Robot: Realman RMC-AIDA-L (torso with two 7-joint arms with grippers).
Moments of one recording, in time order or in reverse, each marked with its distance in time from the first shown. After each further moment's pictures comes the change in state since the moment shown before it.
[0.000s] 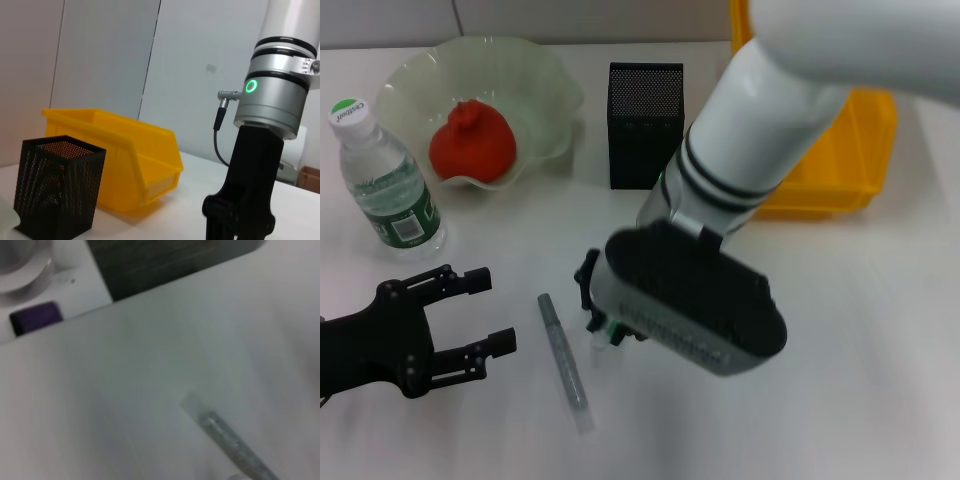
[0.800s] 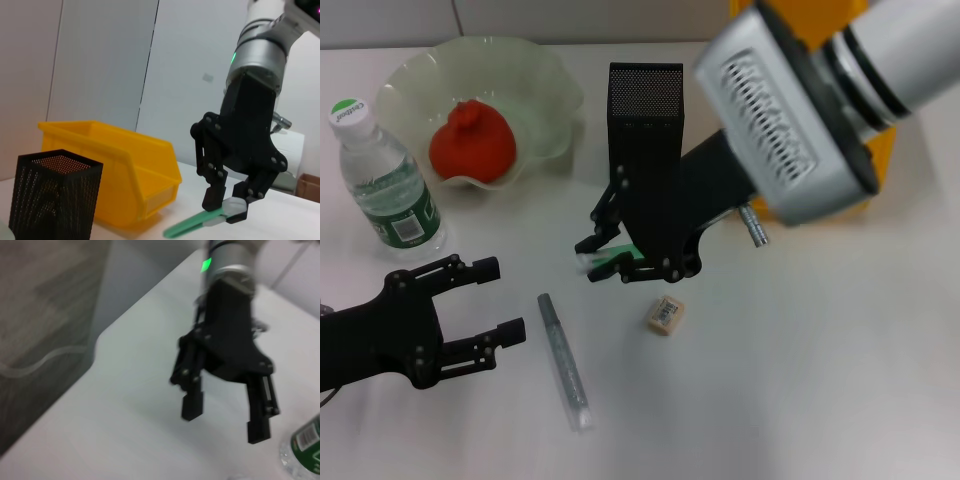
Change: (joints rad) left arm -0.013 -0.013 -0.022 0.000 -0.003 0.014 0.009; right arm -0.187 -0.009 0.496 -0.008 0.195 -0.159 0.078
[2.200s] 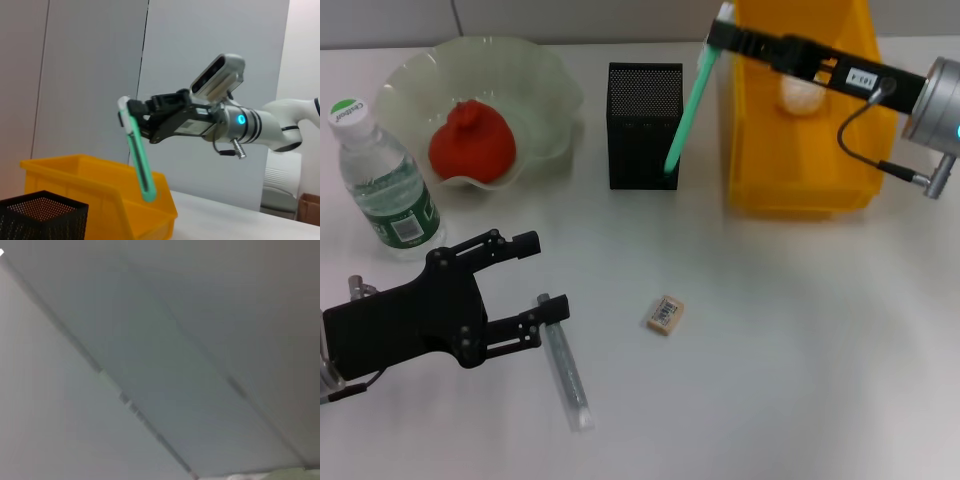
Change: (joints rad) left arm -0.033 -0.058 -0.001 -0.015 -0.044 -0.011 0.068; right arm -0.158 -0.007 0.678 0.603 0.486 0.089 0.433
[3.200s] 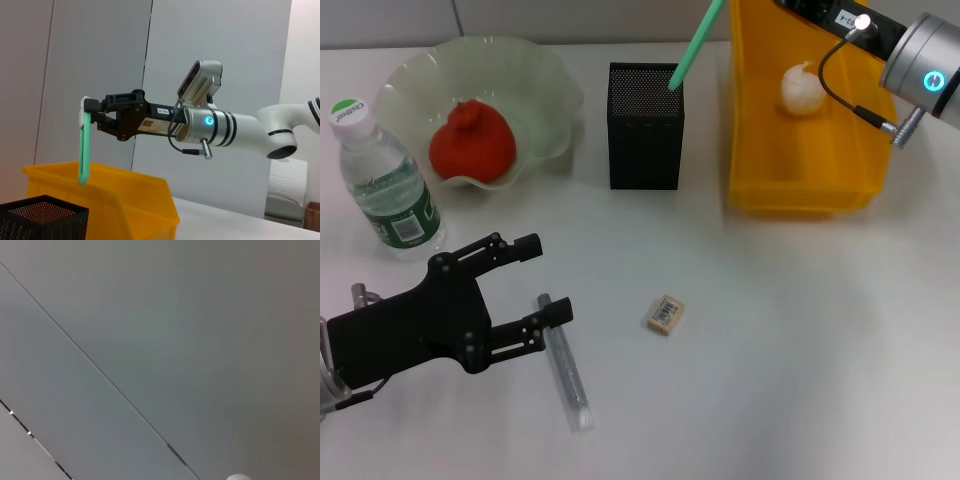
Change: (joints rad) left arm 0.009 0.001 0.000 -0.049 -0.020 -0.005 0.052; right arm 0.081 0.008 -0.001 0.102 0.172 0.247 -0.118
